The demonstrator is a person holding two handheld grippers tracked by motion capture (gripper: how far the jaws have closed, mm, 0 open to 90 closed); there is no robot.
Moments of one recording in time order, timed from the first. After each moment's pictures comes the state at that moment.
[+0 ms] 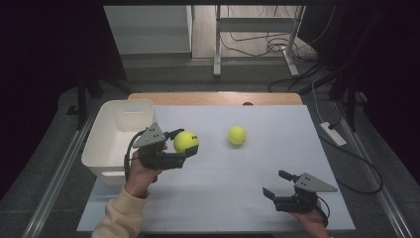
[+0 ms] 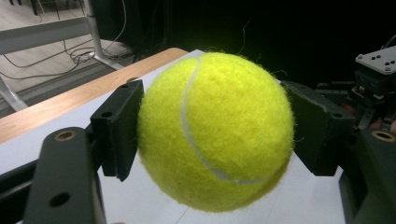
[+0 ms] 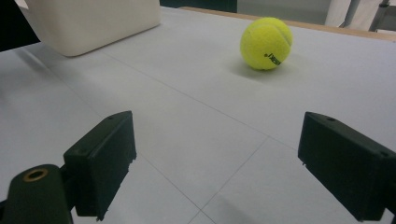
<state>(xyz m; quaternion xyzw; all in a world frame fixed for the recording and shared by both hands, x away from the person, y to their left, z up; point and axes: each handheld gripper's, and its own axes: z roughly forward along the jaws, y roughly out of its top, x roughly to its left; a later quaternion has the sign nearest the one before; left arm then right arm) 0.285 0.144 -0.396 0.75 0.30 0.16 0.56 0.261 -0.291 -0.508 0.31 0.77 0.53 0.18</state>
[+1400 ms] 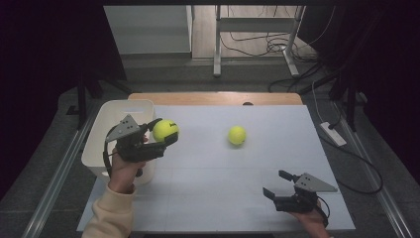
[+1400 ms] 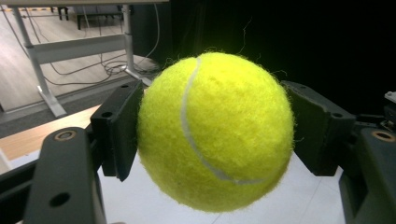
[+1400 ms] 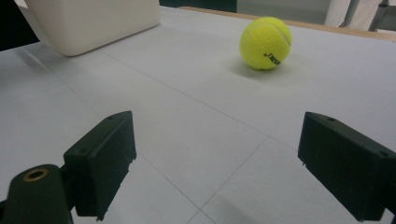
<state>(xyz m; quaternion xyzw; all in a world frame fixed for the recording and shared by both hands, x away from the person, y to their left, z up) 0.285 0.189 -0.383 0.71 0.35 0.20 0.58 0.261 -0.292 -0.508 0.31 0.77 0.53 0.18</state>
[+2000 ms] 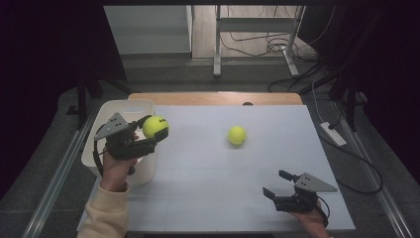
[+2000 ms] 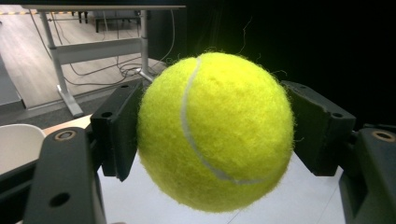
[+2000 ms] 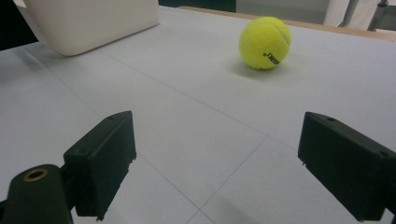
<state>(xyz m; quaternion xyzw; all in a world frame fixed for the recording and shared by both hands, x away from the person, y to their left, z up) 0.284 0.208 -0.380 0.69 0.37 0.21 0.58 0.261 -0.291 -0.508 0.31 0.77 0.53 0.18</state>
